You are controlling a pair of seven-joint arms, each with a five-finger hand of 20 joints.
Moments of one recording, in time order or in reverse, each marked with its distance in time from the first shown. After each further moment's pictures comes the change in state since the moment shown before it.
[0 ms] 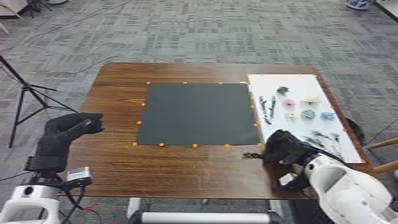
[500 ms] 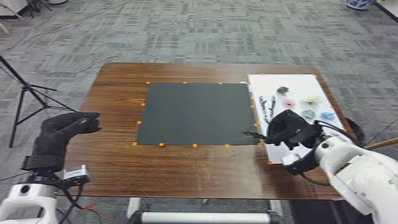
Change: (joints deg) left arm -0.1 1.2 -0.7 1.0 -3.8 0.4 0.0; right arm 5.9 0.0 3.6 -1.5 17.3 -0.9 2.3
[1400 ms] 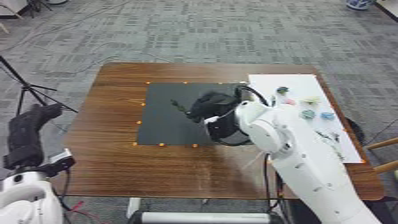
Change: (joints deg) left arm -7.7 8.7 7.5 8.5 -9.3 24.4 4.0; right arm 35.4 -24.0 -27.3 20.3 22.1 4.2 17.1
